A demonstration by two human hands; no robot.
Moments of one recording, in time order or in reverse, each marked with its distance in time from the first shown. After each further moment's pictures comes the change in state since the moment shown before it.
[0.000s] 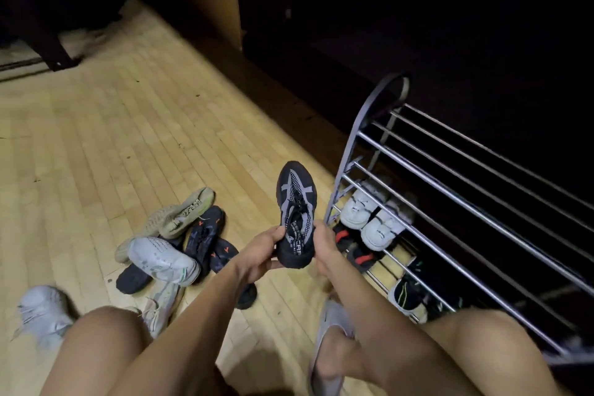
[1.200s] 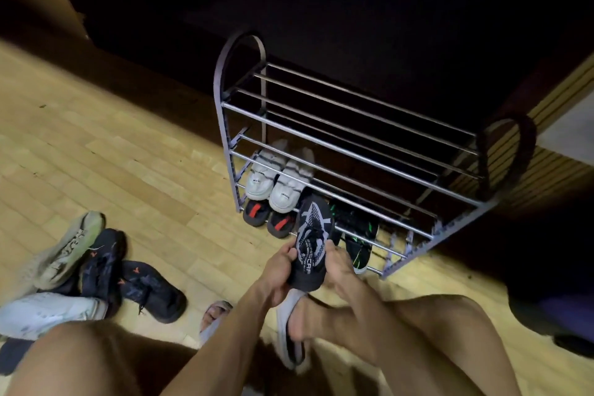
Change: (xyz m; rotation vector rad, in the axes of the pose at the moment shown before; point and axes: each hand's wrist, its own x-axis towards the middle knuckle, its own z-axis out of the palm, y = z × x) left_hand 0.021 -0.113 0.190 0.016 -0.286 -0.170; right_hand -0.039 0.094 -0.206 -0.068 0.432 0.109
